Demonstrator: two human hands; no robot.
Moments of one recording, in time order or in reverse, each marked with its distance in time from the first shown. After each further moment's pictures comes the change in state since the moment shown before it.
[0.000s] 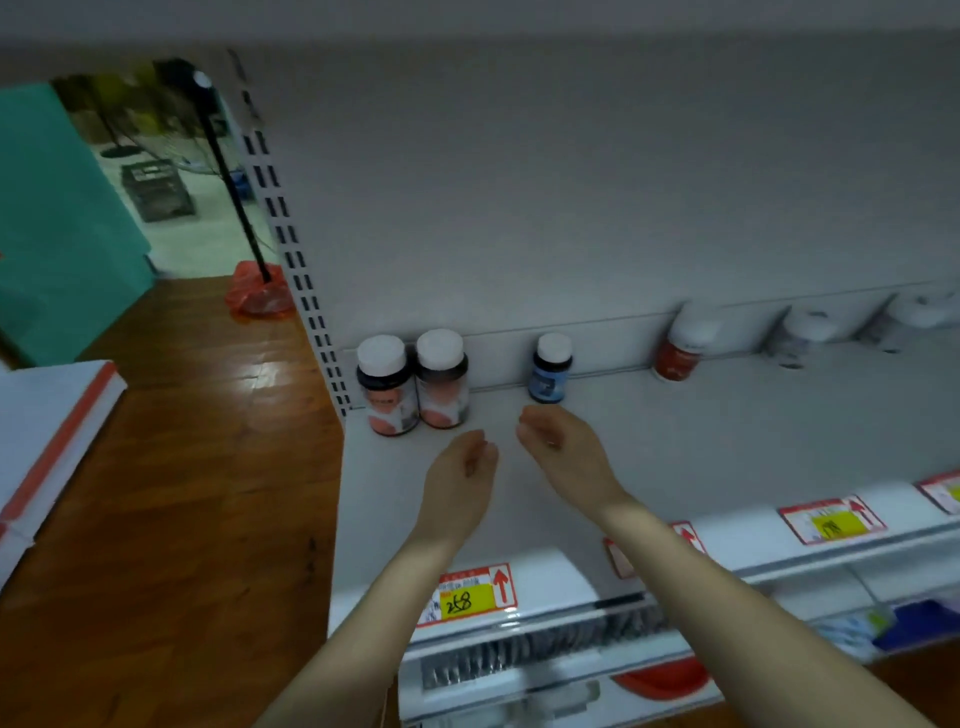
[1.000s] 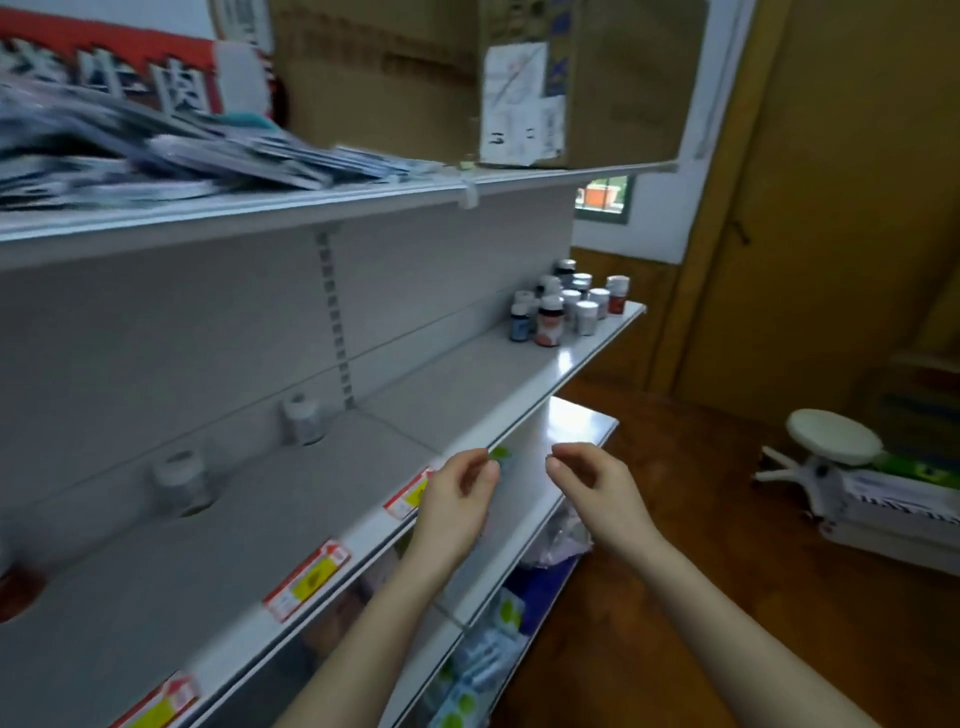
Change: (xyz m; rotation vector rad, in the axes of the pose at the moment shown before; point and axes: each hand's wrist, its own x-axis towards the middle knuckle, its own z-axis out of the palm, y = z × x) left_hand -0.148 0.340 0.490 -0.317 -0.651 0.439; right_hand -0.204 0.189 -0.582 -0.128 0.770 0.117
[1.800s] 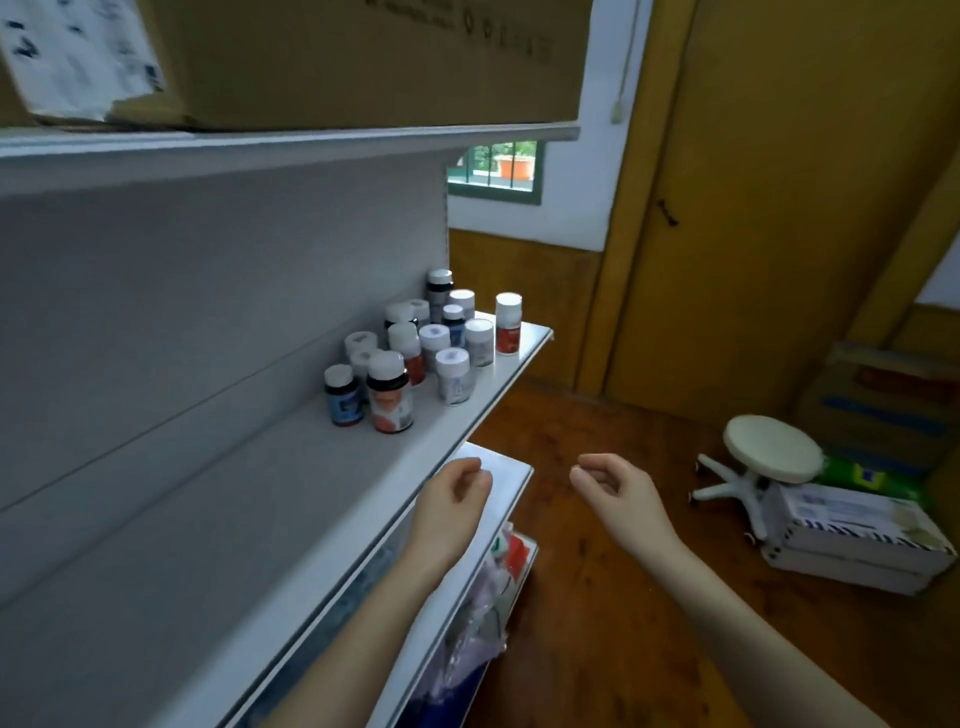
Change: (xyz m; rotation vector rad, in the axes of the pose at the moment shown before) left_hand 0.355 -0.034 0.293 0.115 -0.165 -0.092; right_hand 0.333 0.247 -0.178 -0.097 0.157 0.216
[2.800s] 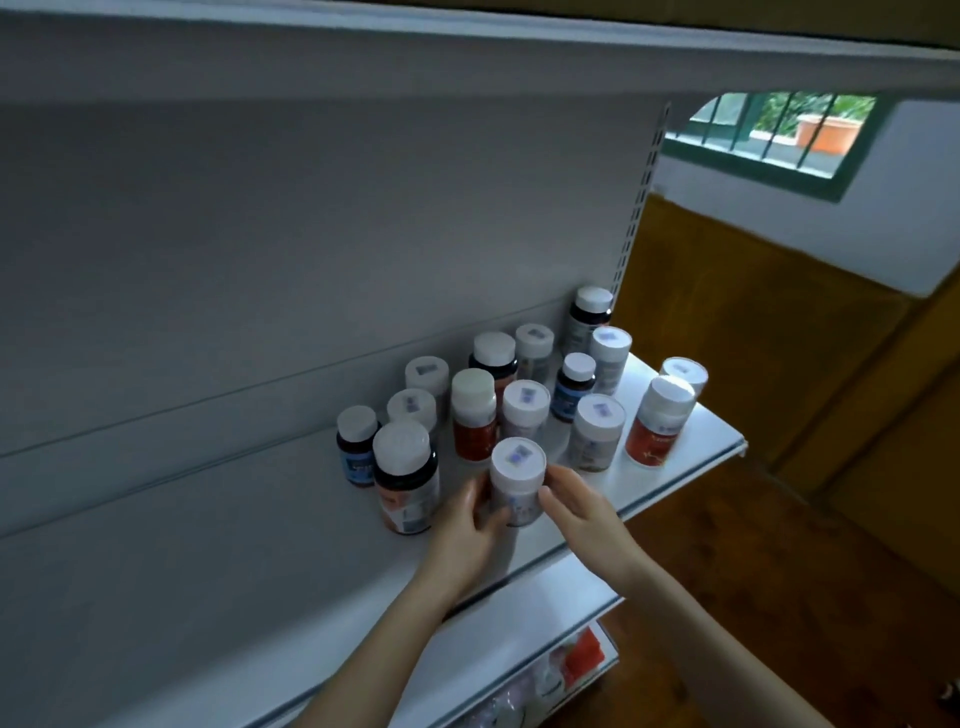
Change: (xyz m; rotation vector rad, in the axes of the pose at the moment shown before) left_hand 0.239 -0.058 0.043 -0.023 0.382 -0.240; right_hand 0.289 0.034 0.128 0.178 -0.862 -0.150
